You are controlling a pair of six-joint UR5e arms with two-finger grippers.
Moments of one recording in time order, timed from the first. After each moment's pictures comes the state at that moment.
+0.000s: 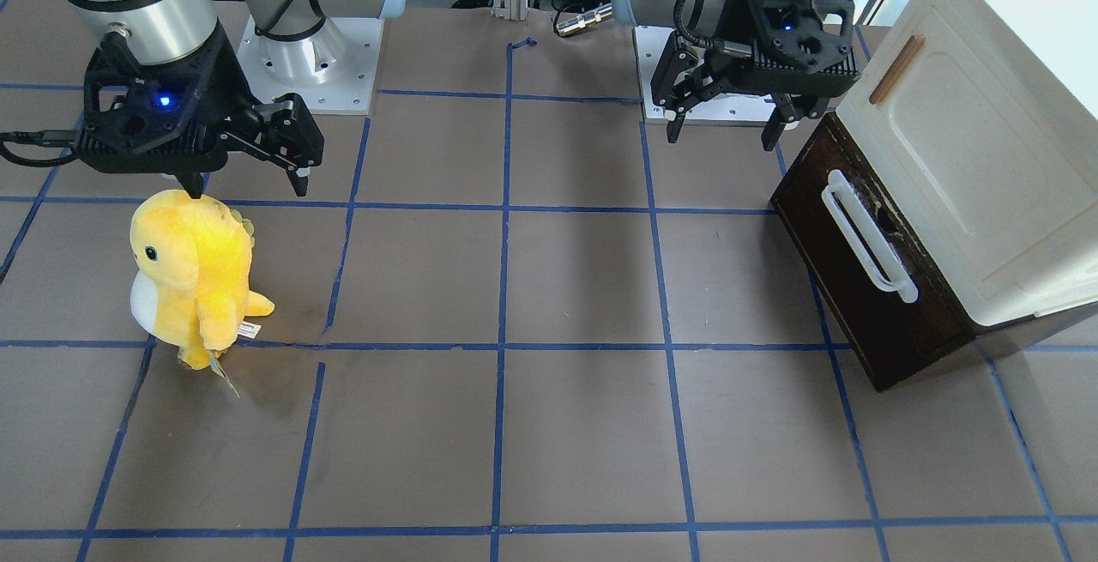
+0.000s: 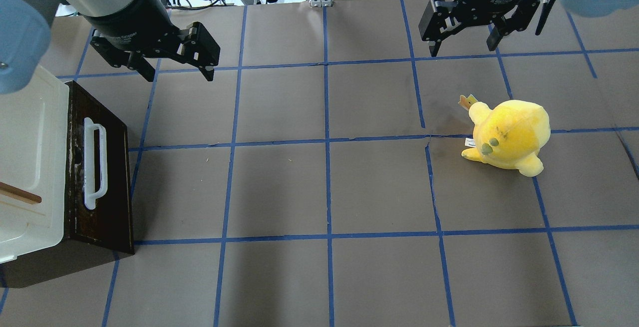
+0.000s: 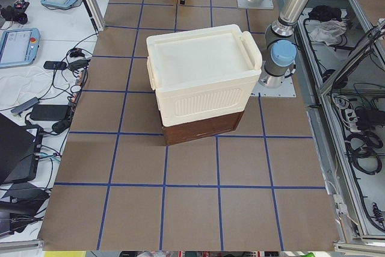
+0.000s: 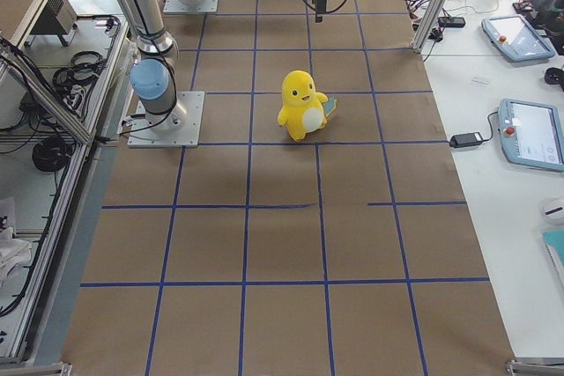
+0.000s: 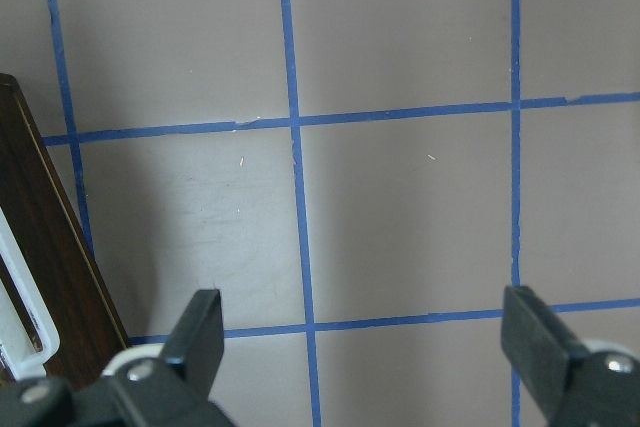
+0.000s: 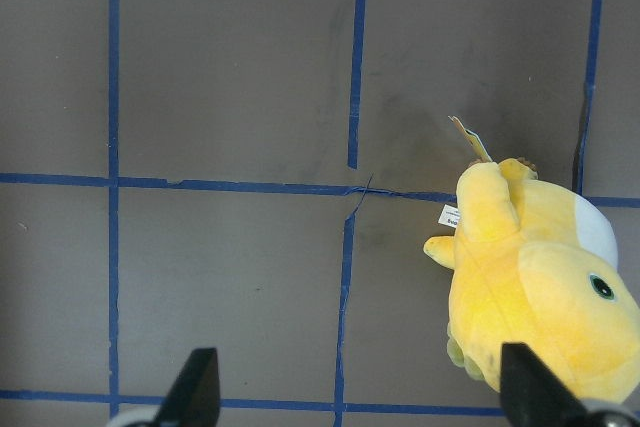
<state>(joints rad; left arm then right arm) -1.64 -1.53 -1.53 -1.56 1.56 -0.01 1.60 -1.48 1.44 -1.57 -1.58 -0.02</state>
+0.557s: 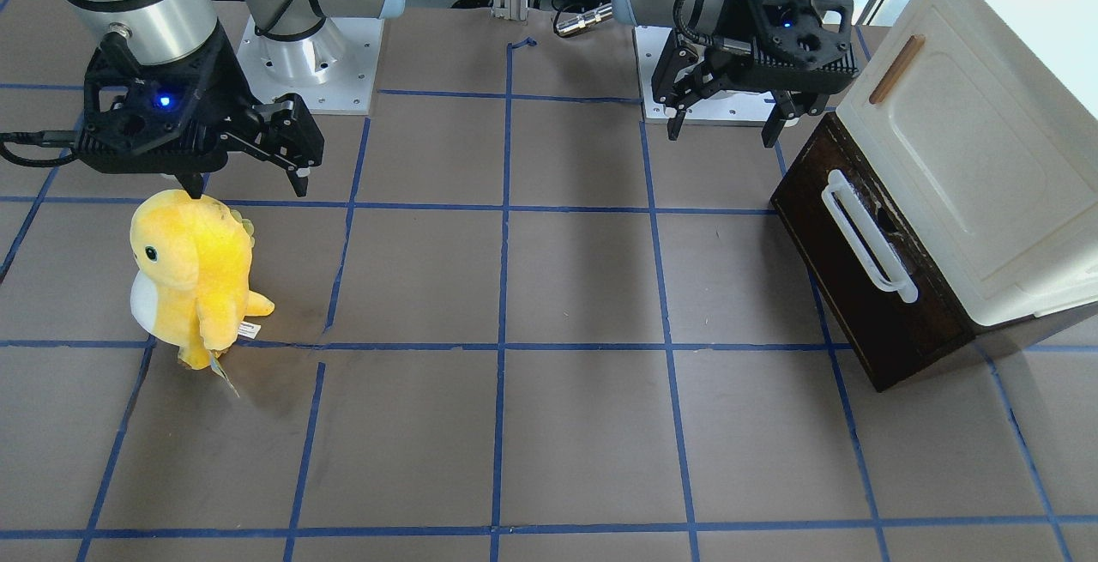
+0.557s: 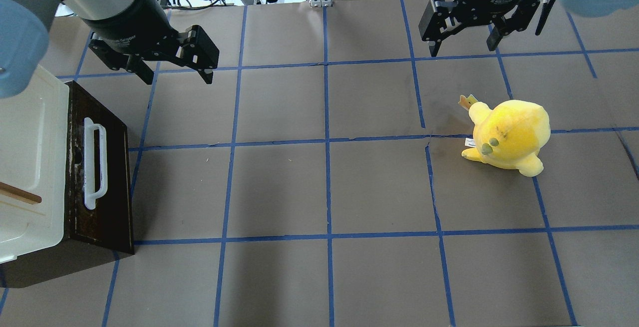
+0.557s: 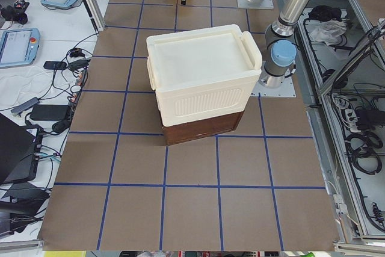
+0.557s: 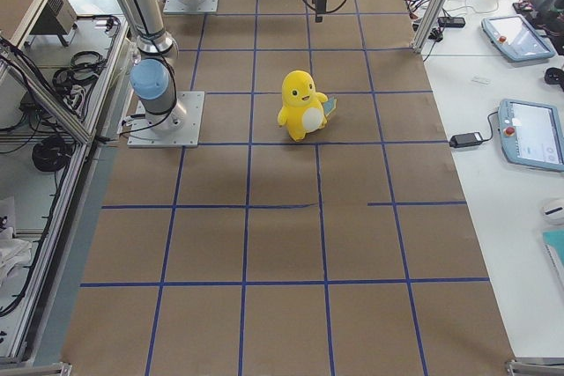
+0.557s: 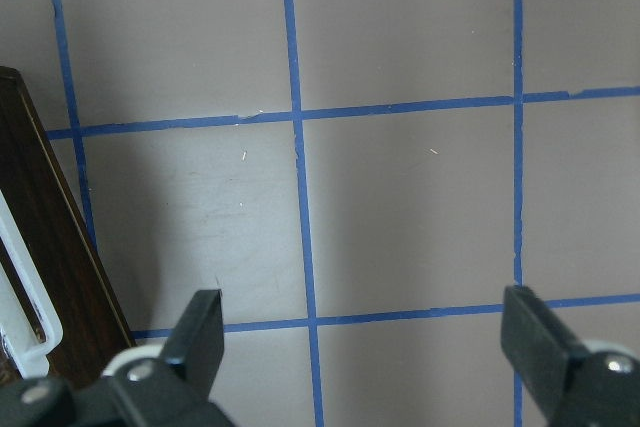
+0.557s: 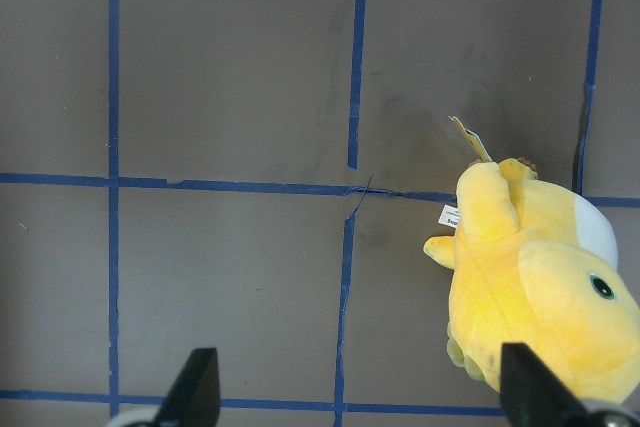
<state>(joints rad) -1.64 -1.53 -1.54 -1.56 1.57 -0.01 1.60 -1.48 1.44 -1.57 -1.58 -0.02</state>
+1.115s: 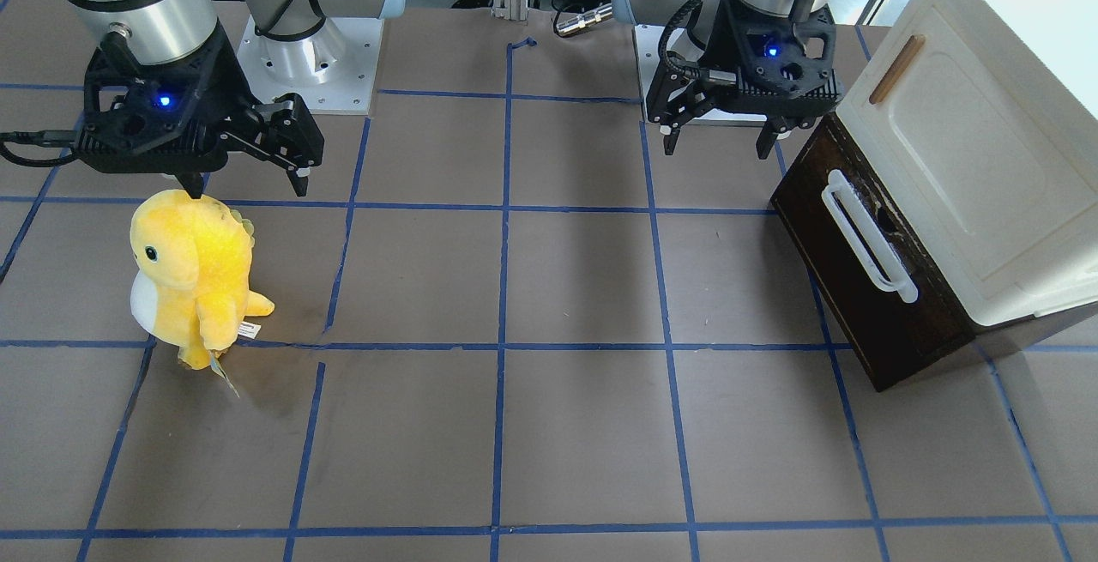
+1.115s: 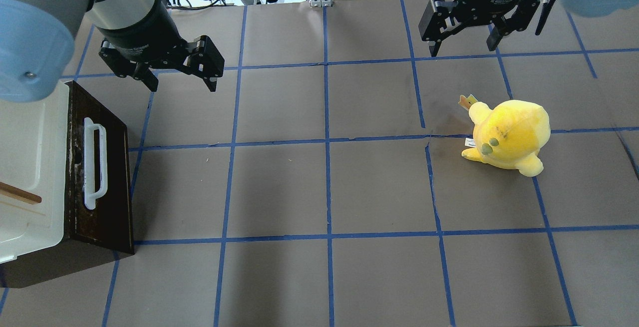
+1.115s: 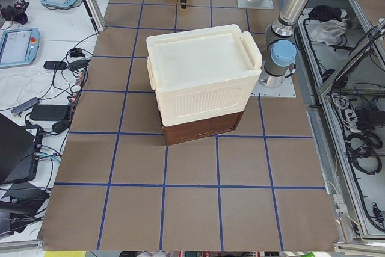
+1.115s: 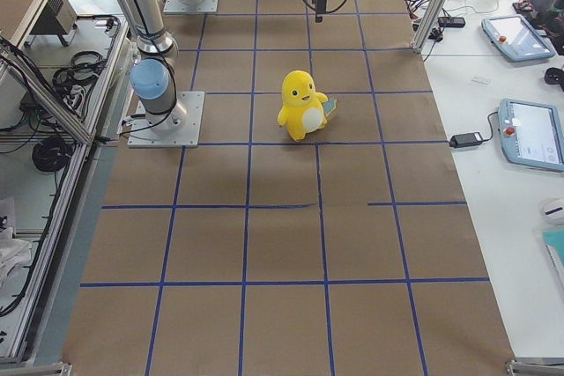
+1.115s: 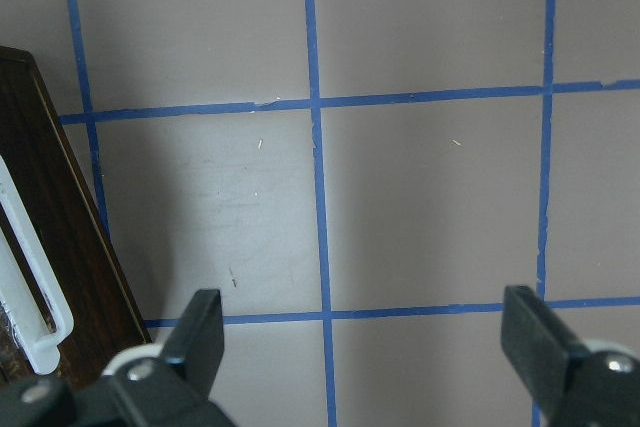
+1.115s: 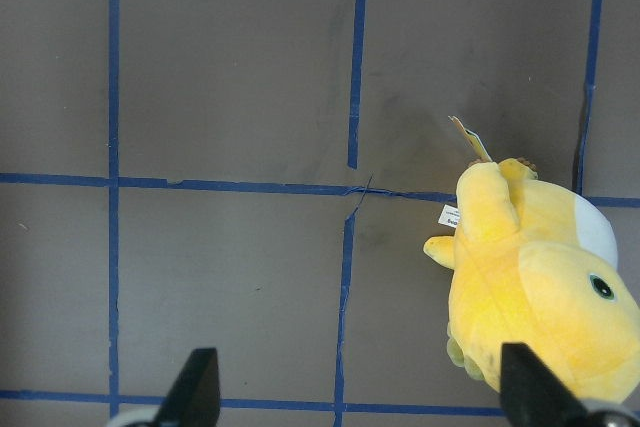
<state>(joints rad) -1.67 -1.55 -1.55 -1.55 1.62 -0.05 1.60 -1.48 1.44 -1.57 -1.58 -0.02</state>
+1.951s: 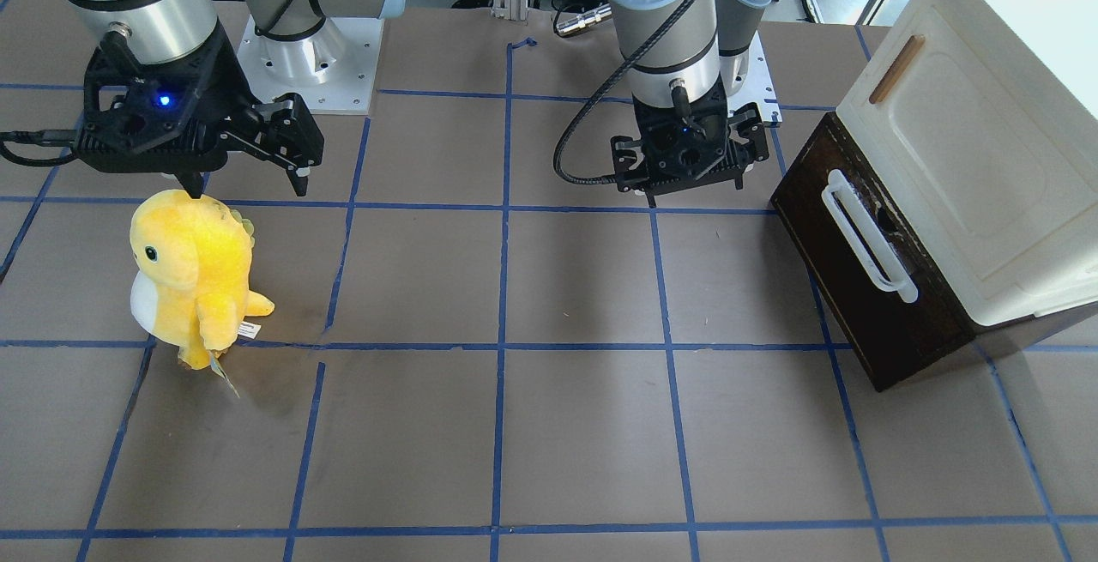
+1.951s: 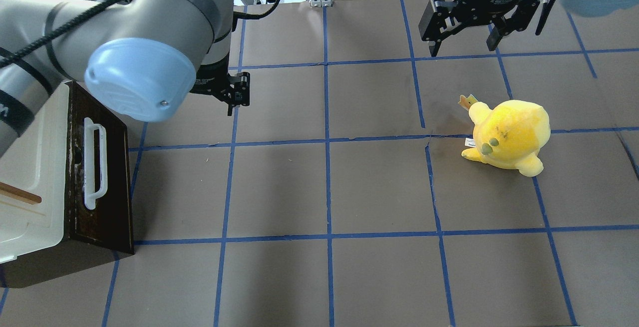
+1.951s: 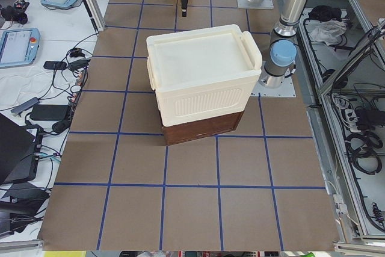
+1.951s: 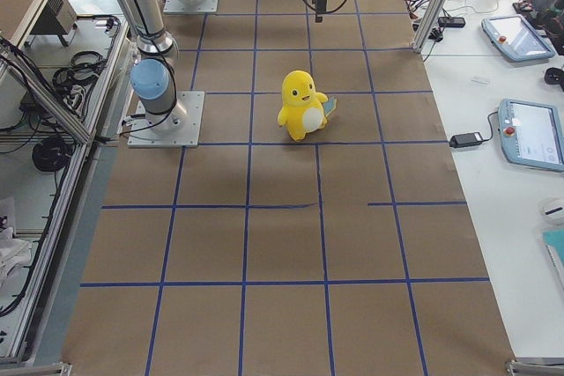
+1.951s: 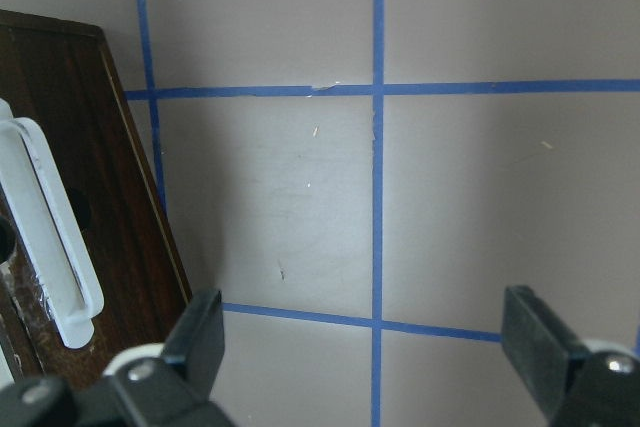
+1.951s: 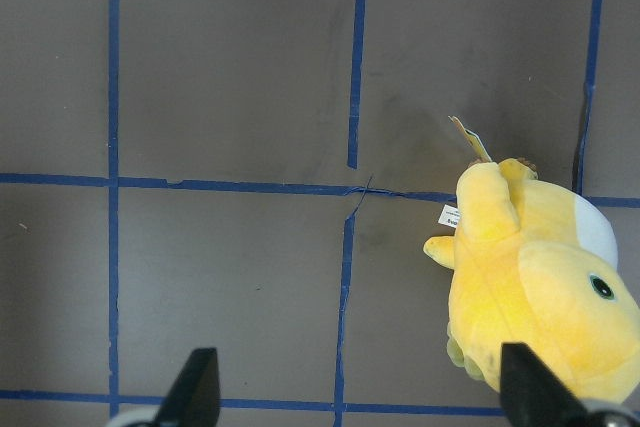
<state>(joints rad) -1.83 -1.68 -1.64 -1.51 1.97 -0.35 1.60 -1.48 1.44 -1.57 -1.58 -0.02</state>
